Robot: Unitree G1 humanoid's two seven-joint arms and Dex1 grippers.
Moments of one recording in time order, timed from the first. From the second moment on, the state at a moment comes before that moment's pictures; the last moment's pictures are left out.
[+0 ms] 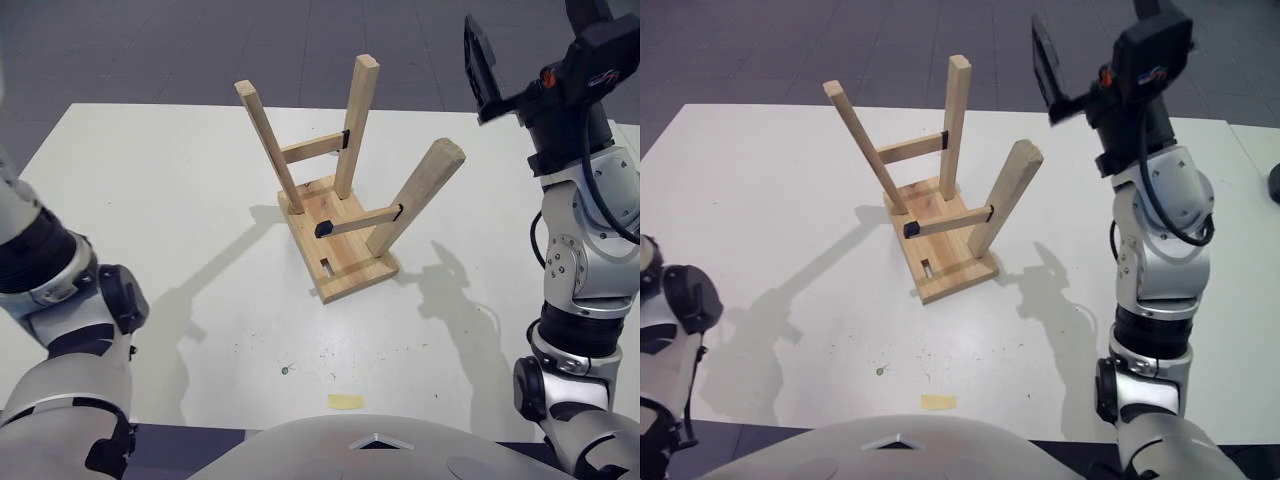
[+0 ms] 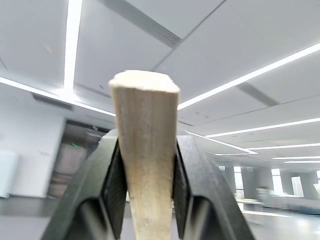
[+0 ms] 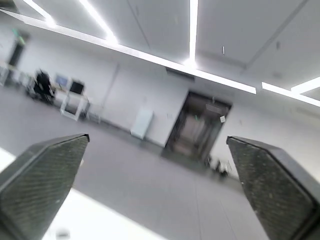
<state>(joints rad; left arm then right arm) -0.93 0.67 0.41 -0.35 -0.99 0.48 0.09 -0.37 -0.45 -0.16 -0.39 0.18 0.35 0.27</state>
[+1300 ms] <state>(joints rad) -0.48 0.65 0.44 -0.43 -0.91 0.63 -0.12 -0.30 -0.70 -0.05 -0.48 1.09 0.83 0.83</state>
